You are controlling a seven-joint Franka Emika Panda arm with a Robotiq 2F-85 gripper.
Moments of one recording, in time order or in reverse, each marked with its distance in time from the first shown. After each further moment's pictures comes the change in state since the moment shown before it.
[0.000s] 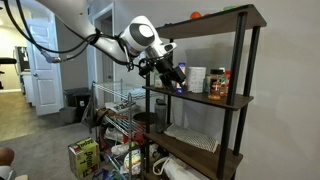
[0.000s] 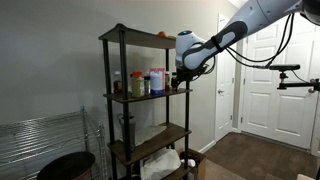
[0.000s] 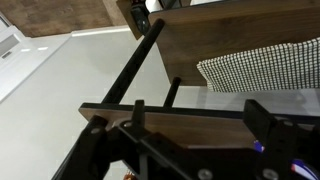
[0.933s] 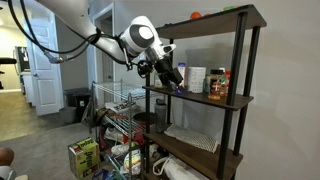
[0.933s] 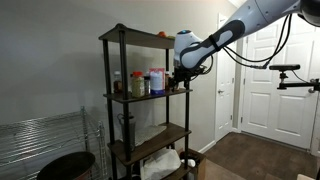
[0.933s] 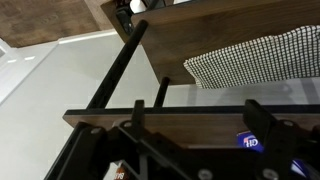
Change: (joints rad) arm 0.019 0.011 -0.003 0.011 0.074 0.012 0.019
